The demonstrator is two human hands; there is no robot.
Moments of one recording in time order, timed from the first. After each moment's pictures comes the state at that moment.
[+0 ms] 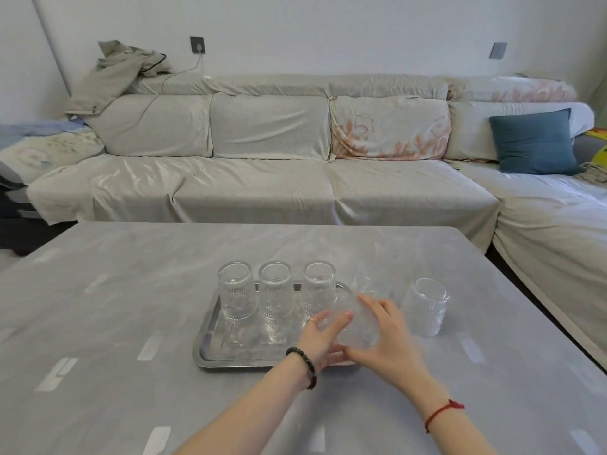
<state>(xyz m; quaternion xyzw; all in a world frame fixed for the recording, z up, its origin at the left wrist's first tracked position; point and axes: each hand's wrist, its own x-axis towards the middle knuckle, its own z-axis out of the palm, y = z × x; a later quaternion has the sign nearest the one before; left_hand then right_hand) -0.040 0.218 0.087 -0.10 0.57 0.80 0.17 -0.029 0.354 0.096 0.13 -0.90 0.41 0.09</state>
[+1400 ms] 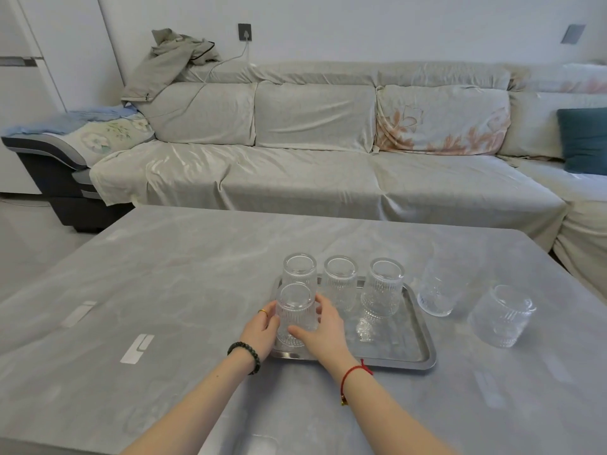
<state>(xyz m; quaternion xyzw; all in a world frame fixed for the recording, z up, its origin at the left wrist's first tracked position) -0.036 0.020 0.049 -0.07 0.83 0.55 -0.04 -0.053 0.151 0.059 0.07 -0.86 0.51 -0.04</state>
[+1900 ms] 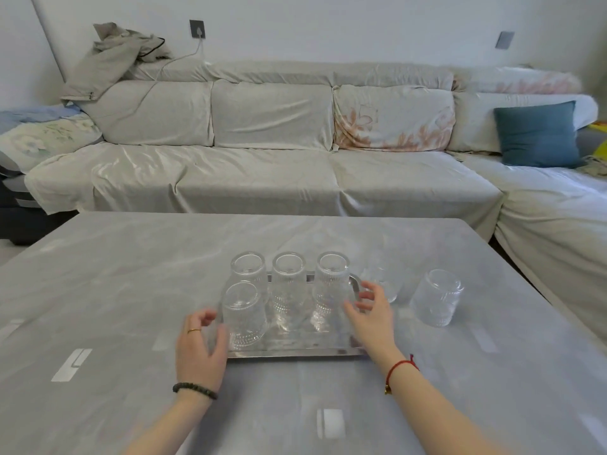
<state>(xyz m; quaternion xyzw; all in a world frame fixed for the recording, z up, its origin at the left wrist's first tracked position) 0.003 0.046 0.049 -0.09 0.85 0.45 -0.28 -0.063 0.298 0.073 -0.07 -0.79 0.60 0.11</state>
